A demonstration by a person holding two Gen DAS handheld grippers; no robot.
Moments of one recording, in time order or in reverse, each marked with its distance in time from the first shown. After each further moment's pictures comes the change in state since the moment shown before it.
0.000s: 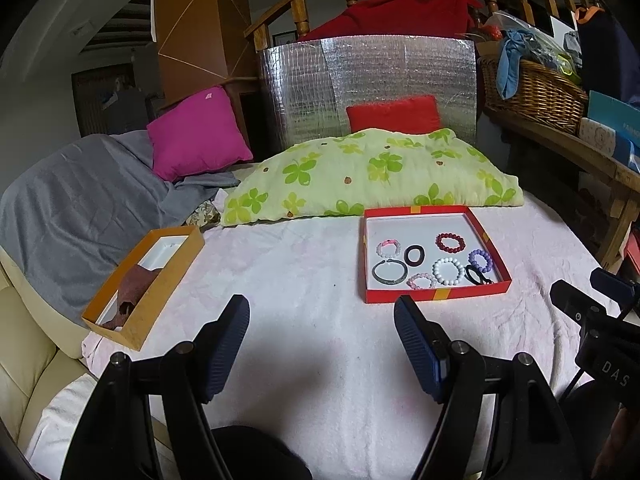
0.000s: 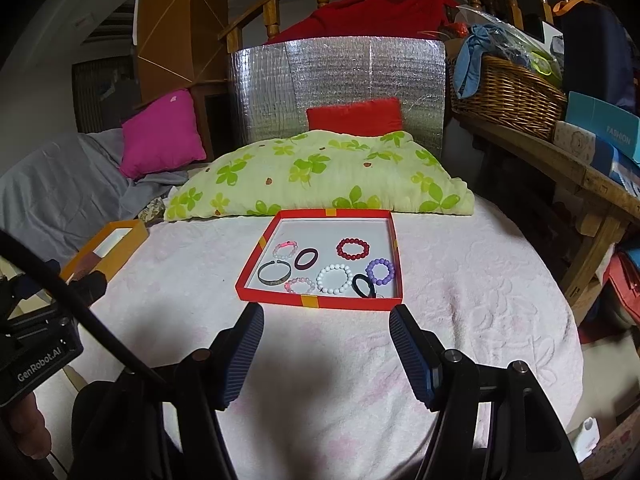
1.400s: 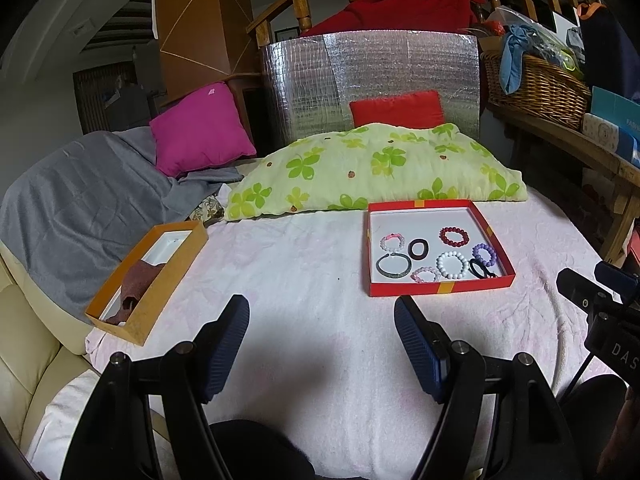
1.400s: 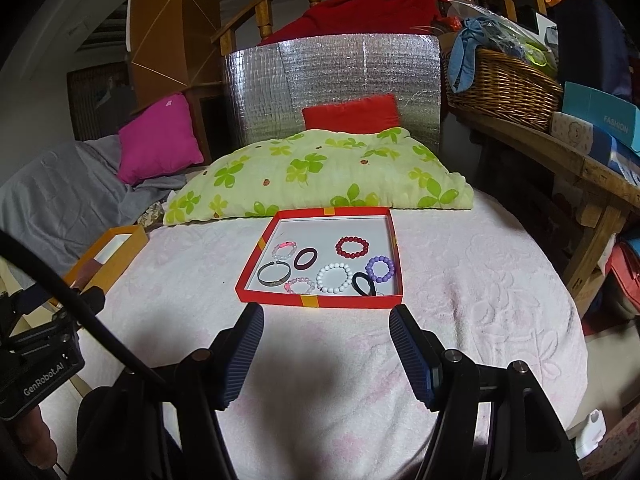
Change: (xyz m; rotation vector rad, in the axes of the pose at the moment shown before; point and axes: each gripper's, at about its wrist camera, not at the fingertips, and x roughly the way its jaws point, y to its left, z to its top) left arm 0.000 0.001 -0.004 0.000 0.017 0.013; right arm 0.001 -0.007 0.000 0.031 0.005 0.007
